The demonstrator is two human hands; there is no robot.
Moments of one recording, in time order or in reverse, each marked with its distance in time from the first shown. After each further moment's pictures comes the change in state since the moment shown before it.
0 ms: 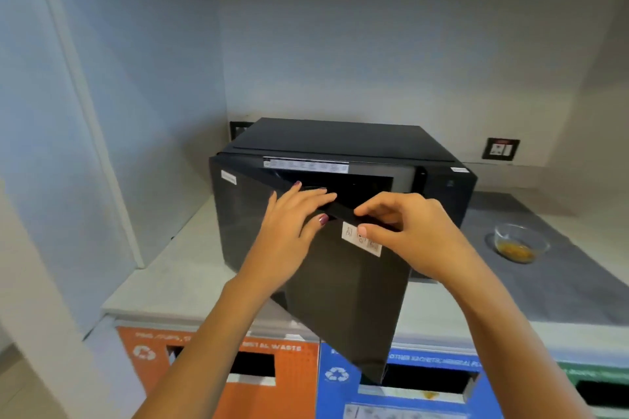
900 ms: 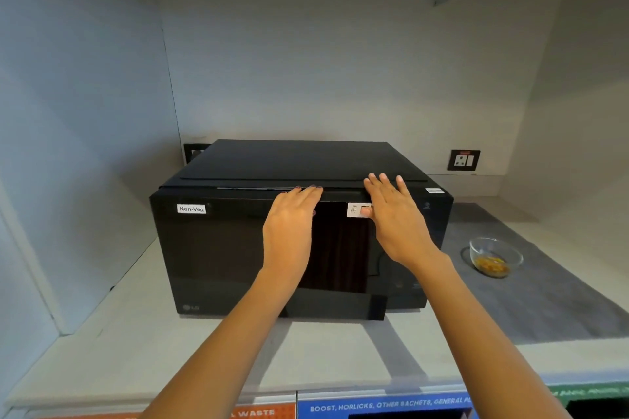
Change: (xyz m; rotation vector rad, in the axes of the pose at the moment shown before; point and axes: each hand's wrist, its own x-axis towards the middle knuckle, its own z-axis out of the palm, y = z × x) left_hand 0.103 -0.019 0.078 0.258 0.256 0.140; right_hand 0.113 0.115 0.013 -0.707 0.230 -0.080
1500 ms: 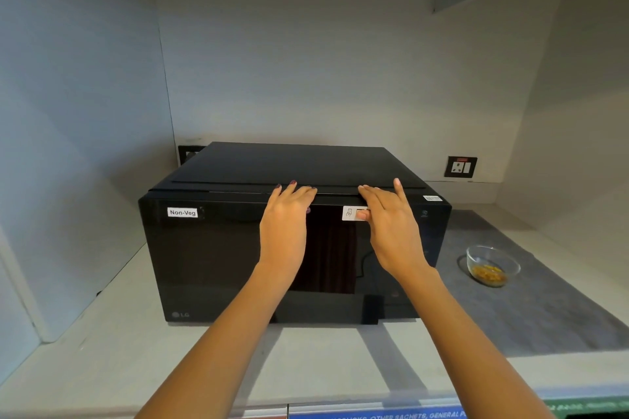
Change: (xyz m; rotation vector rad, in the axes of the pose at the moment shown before) left_hand 0.020 -0.008 0.013 -0.069 0.006 -0.032; right_hand 0.004 0.003 0.018 0.126 0.262 0.013
